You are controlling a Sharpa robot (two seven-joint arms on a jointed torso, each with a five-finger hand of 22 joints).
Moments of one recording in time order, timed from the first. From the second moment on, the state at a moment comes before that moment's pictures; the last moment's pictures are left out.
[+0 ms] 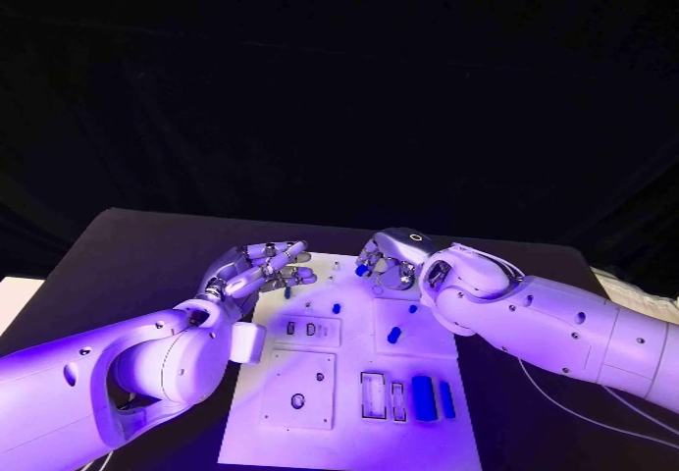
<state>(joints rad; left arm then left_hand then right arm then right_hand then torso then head) 1.18 -0.91 -0.02 1.78 0.08 -0.47 0.43 1.44 -0.05 0.11 0.18 0.15 0.96 0.22 0.09 0.07 1.05 0.16 0.10 0.07 1.15 0.11 0.20 0.20 0.17 0.99 0.21 0.26 0.11 1.12 -0.66 0.13 1.36 -1.68 -0.34 -0.10 1.36 -0.08 0.47 0.00 0.09 1.15 0.13 0.09 0.08 1.26 0.06 0.07 0.07 1.47 -0.01 1.11 0.91 0.10 1.34 0.08 1.35 1.12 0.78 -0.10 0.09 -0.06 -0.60</state>
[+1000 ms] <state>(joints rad) 1.18 -0.91 -0.02 1.79 0.09 -0.47 0.43 1.44 -0.05 0.10 0.18 0.15 0.96 0.22 0.09 0.07 1.05 0.16 0.10 0.07 1.15 0.11 0.20 0.20 0.17 0.99 0.21 0.26 0.11 1.15 -0.54 0.13 1.25 -1.69 -0.35 -0.16 1.33 -0.09 0.46 0.02 0.08 1.15 0.13 0.08 0.08 1.27 0.06 0.07 0.07 1.47 -0.01 1.13 0.92 0.10 1.34 0.08 1.36 1.13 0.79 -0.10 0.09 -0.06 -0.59</state>
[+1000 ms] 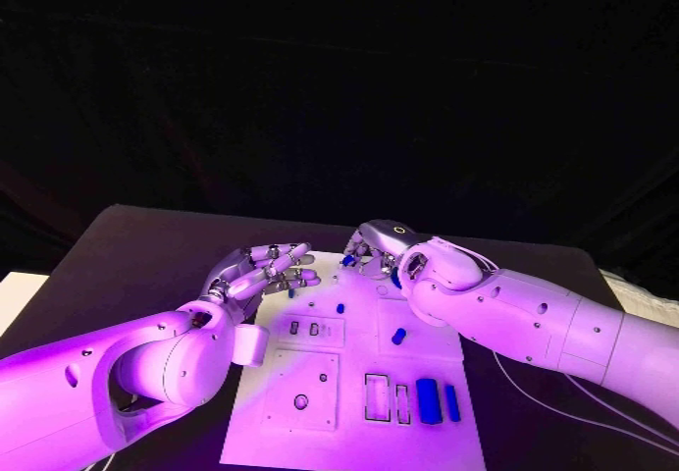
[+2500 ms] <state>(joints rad) 1.18 -0.92 -0.02 1.80 0.10 -0.46 0.41 1.44 -0.05 0.11 0.17 0.15 0.96 0.22 0.09 0.07 1.05 0.16 0.10 0.07 1.14 0.11 0.19 0.21 0.17 0.99 0.21 0.26 0.11 1.13 -0.67 0.15 1.39 -1.69 -0.39 -0.20 1.37 -0.12 0.19 0.09 0.14 0.99 0.18 0.07 0.07 1.13 0.11 0.11 0.07 1.44 0.03 1.03 0.76 0.12 1.23 0.13 1.27 0.96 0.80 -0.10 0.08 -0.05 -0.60</state>
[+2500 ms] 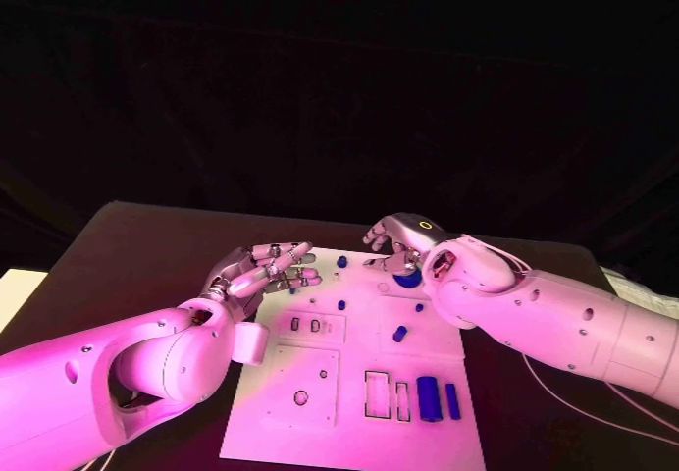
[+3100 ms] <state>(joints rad) 1.18 -0.91 -0.02 1.77 0.10 -0.45 0.41 1.44 -0.05 0.11 0.17 0.15 0.96 0.22 0.09 0.07 1.05 0.16 0.10 0.07 1.14 0.11 0.19 0.21 0.17 0.99 0.21 0.25 0.11 1.10 -0.86 0.18 1.46 -1.46 -0.33 -0.28 1.36 -0.14 0.04 0.19 0.18 0.98 0.13 0.07 0.07 1.39 0.04 1.02 1.03 1.47 -0.03 1.43 1.30 0.06 1.45 0.08 1.49 1.31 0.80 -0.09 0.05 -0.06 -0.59</state>
